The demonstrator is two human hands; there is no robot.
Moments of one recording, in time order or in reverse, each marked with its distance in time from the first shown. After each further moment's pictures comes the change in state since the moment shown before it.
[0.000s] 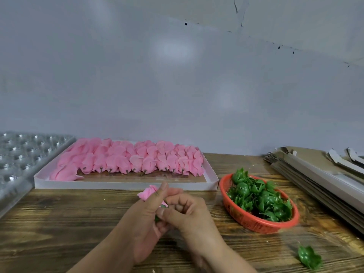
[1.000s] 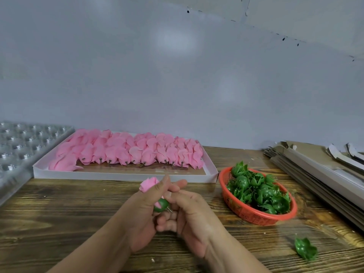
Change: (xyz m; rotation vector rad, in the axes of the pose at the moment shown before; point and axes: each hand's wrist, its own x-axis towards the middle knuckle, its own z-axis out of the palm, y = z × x) left_hand -0.008 0.005 0.003 0.078 -0.063 -0.042; right_hand -0.002 -0.004 -0.001 0.317 -0.156 0.239
